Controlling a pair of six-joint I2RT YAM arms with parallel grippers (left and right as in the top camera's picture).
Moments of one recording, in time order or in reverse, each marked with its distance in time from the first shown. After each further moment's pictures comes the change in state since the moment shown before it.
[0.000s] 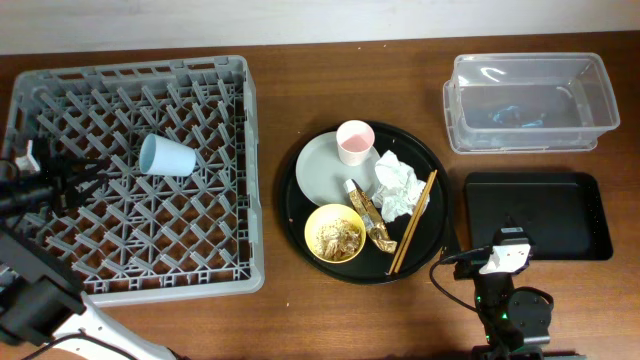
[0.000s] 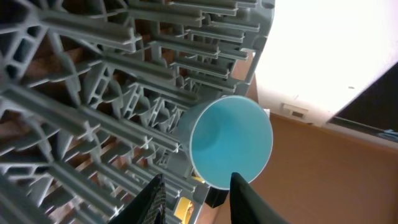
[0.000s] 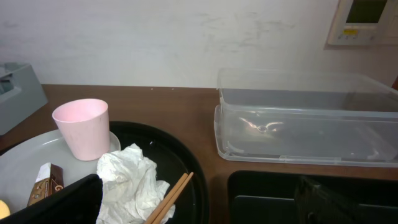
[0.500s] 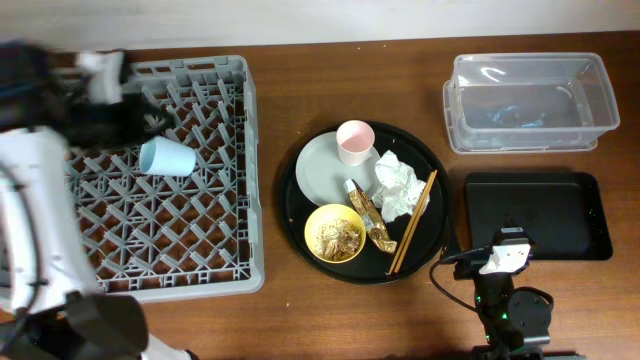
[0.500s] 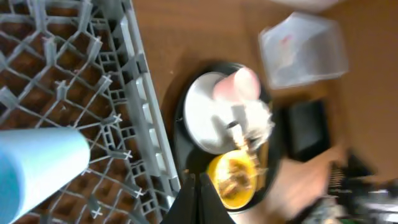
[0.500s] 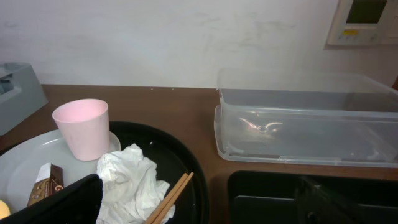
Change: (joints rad) left arm -0.523 -0.395 0.132 0.050 -0.323 0.081; right arm 0.000 0.000 0.000 0.000 0.000 0.000
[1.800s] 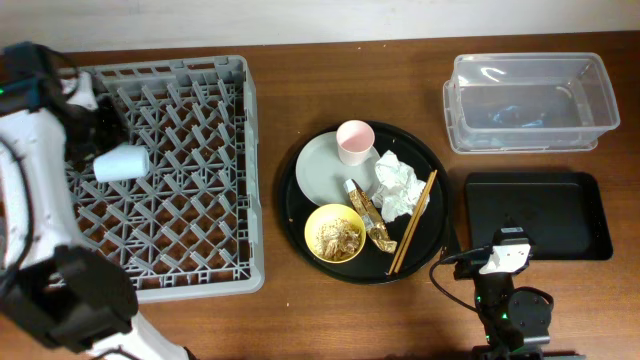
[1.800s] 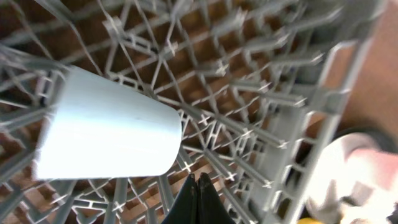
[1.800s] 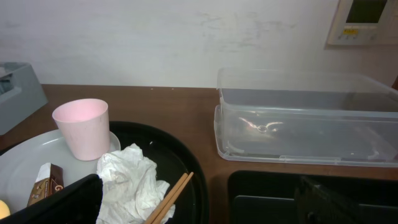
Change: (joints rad) left arm 0.111 0.151 0.009 0.087 -0.430 -0.332; right arm 0.000 0.000 0.000 0.000 0.000 -0.001
